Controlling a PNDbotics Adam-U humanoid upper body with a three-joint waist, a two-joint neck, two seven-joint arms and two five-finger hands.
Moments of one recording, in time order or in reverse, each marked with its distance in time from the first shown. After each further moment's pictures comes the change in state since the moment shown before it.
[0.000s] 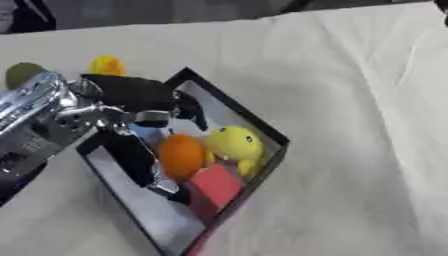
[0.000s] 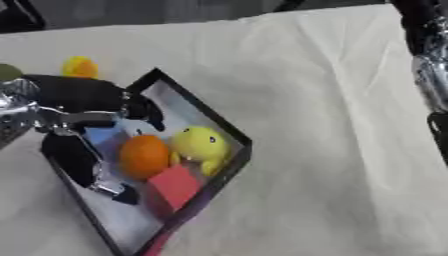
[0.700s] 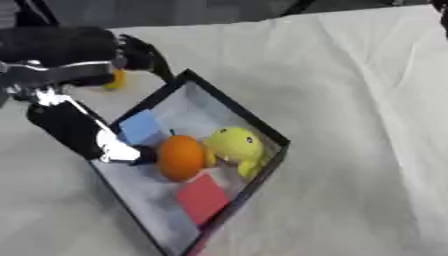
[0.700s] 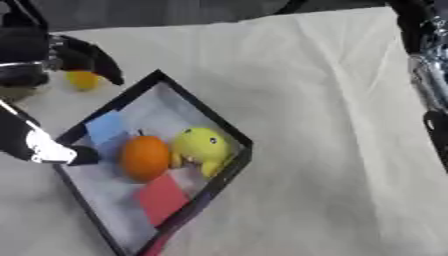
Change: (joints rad) left arm 0.093 0.156 0.297 -0.053 0.096 0.099 0.109; right arm -0.005 0.003 0.000 -0.001 0.000 0.000 -0.001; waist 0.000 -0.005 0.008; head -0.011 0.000
